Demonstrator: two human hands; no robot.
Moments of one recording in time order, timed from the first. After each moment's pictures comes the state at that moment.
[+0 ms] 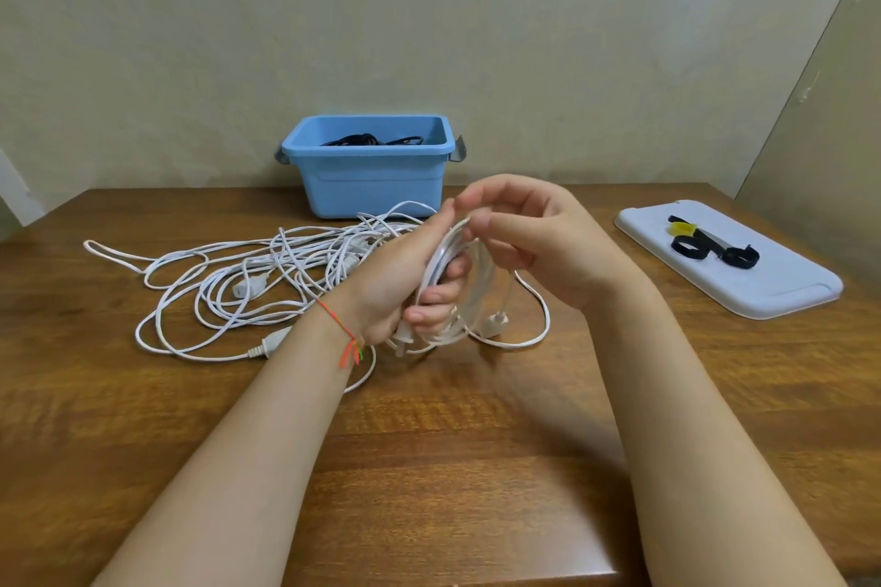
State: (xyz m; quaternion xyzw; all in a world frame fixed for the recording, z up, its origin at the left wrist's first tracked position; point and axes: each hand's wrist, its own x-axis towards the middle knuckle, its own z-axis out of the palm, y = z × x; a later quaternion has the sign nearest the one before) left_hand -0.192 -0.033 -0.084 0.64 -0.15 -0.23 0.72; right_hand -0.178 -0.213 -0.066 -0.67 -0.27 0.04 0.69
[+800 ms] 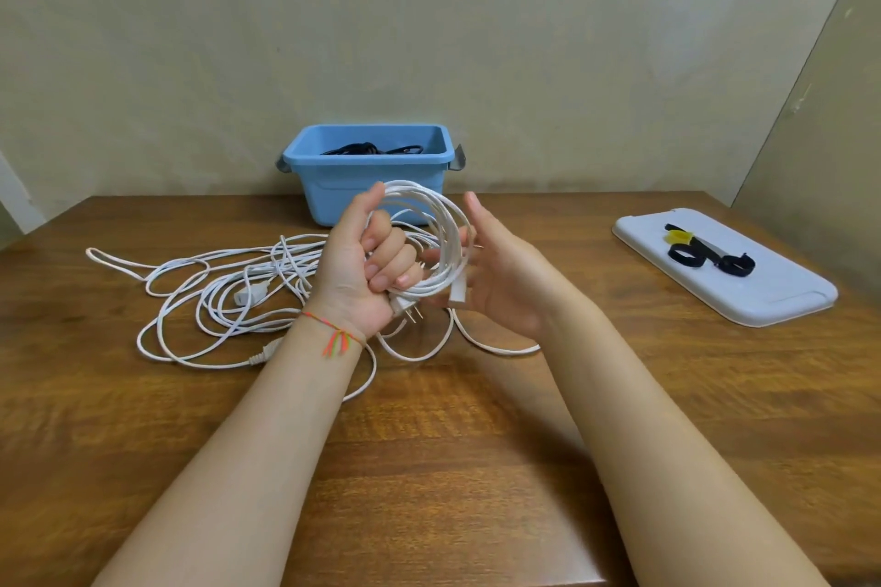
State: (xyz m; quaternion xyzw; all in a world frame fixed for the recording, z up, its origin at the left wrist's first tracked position) left_hand -0.174 -0.017 -0.090 0.39 -0.06 -0.06 0.92; right_hand -0.161 -0.181 -0.095 -0.59 -0.11 0.20 0.77
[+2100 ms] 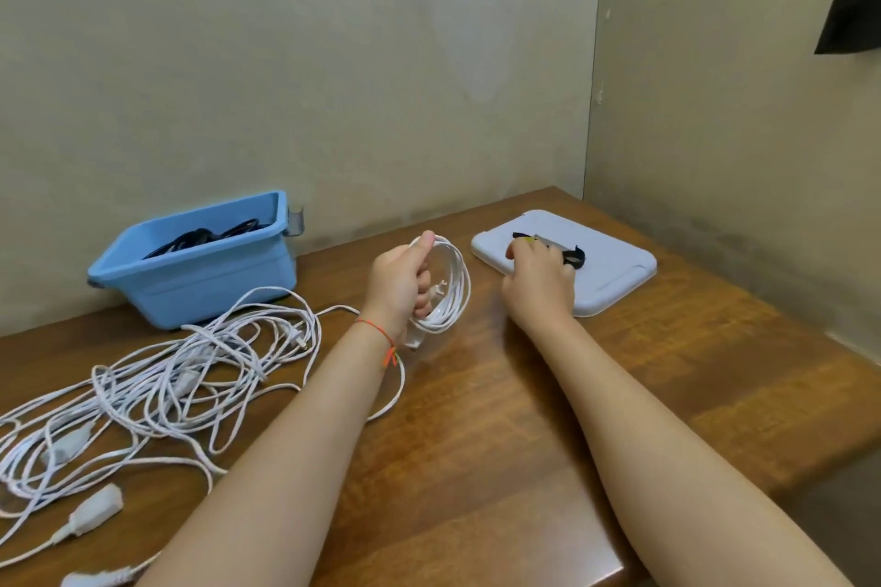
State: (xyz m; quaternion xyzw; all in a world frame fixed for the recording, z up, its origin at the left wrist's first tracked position) left_hand -0.107 -0.217 -0.096 0.68 -0.09 -0.07 0.72; right_hand -0.115 -0.388 -0.141 -0.94 0.18 -0.24 0.17
